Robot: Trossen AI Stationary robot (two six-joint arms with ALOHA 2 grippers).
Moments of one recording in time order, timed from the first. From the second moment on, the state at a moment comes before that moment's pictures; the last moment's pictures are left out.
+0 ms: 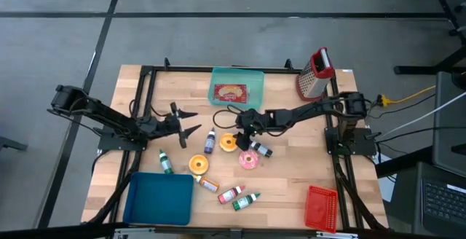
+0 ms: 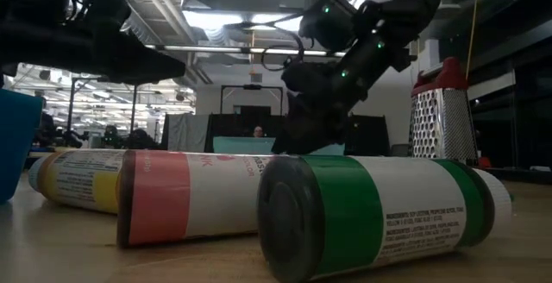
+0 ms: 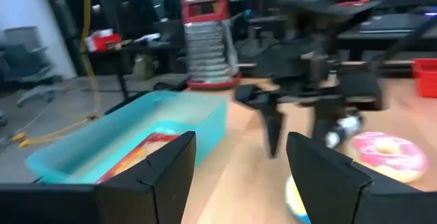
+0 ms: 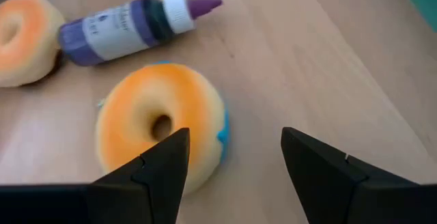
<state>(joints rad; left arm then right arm) -0.16 1.07 0.02 1.02 -0.51 0.08 -0.01 1.88 0.99 0.06 0.03 0.39</state>
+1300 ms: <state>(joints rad) -0.18 1.07 0.18 0.62 -0.40 0.09 0.02 2.06 1.16 0.01 0.00 0.51</state>
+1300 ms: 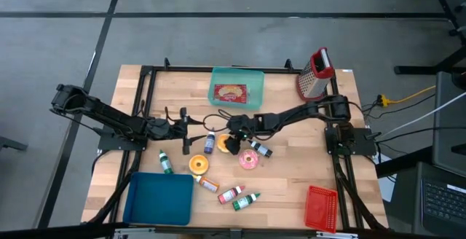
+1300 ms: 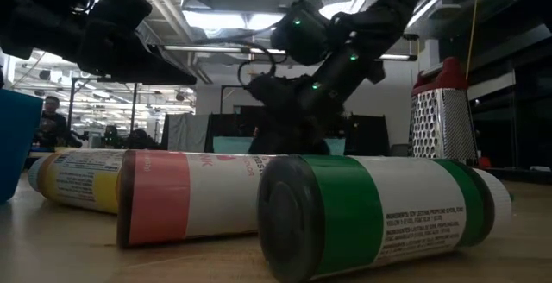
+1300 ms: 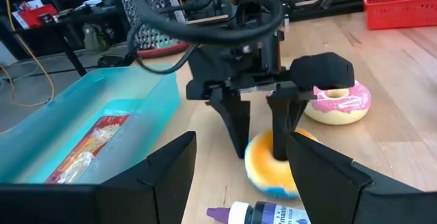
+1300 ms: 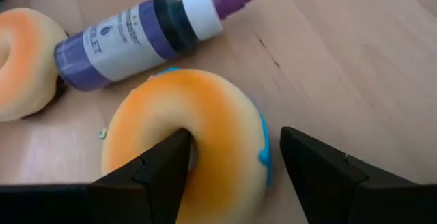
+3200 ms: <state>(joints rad) -0.17 1.07 0.17 0.79 -0.34 0.18 1.03 1.59 1.34 -1.33 0.18 2.13</state>
